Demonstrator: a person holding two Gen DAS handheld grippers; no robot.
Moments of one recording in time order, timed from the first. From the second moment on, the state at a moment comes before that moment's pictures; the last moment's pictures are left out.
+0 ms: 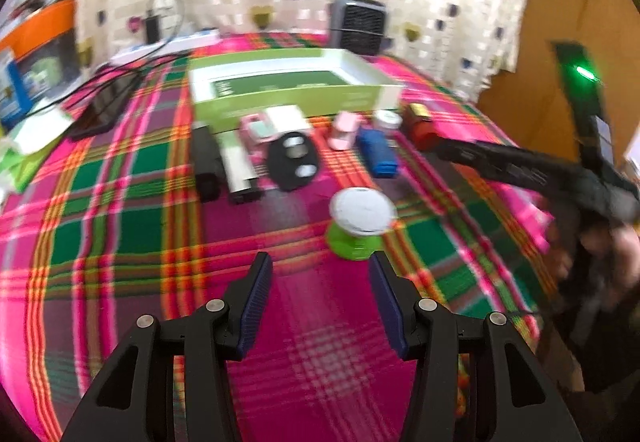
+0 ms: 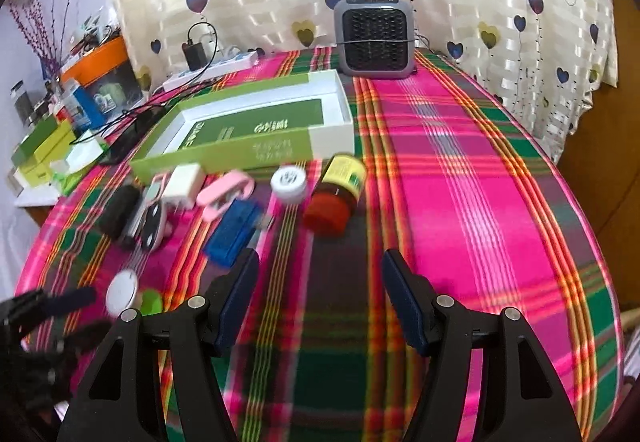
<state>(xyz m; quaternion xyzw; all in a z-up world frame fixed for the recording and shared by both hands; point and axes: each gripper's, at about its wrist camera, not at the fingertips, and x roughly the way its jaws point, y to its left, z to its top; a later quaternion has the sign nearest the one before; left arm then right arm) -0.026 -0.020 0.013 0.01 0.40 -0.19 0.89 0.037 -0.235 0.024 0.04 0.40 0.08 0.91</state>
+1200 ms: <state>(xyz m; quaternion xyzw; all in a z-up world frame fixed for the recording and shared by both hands) 0.015 -0.046 0.005 0.01 0.43 -0.19 0.88 0.095 -0.239 0.011 0.04 0.45 0.05 0.89</state>
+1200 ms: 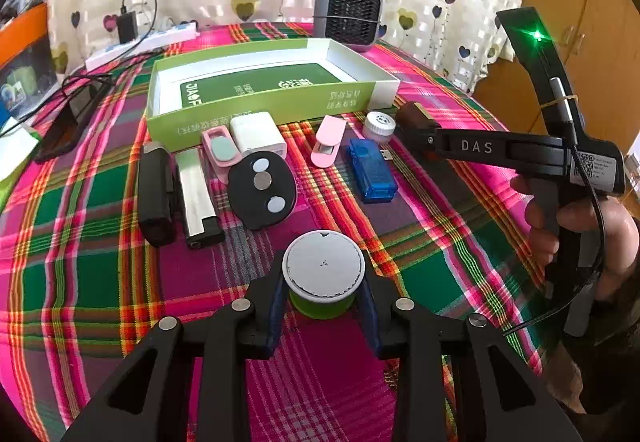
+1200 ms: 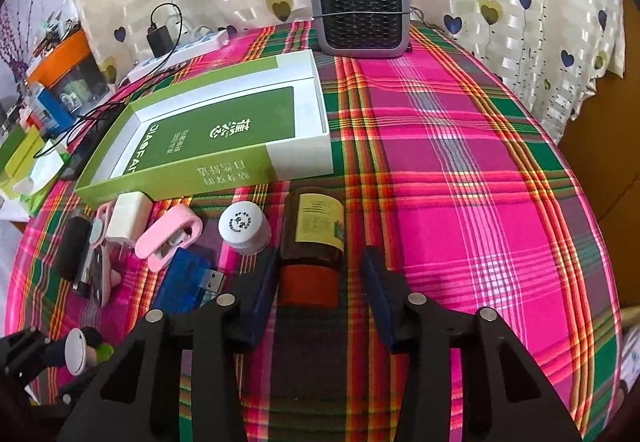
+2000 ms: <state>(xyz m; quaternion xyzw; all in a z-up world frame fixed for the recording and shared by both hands) 0.019 -0.040 0.024 0.01 0.42 -0.17 0.89 0.081 -0.229 0.025 0.03 0.43 0.08 0.90</state>
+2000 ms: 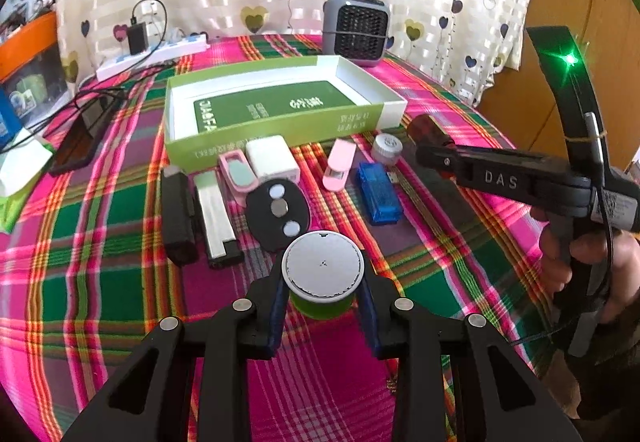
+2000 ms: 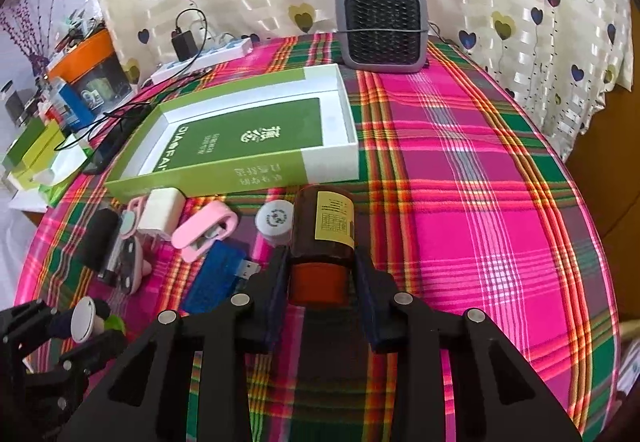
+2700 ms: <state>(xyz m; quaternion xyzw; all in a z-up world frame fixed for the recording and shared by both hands) 0.075 -0.028 0.059 0.01 0.40 -0.17 0.90 0.104 -0.218 0.060 0.02 0.40 0.10 0.91</state>
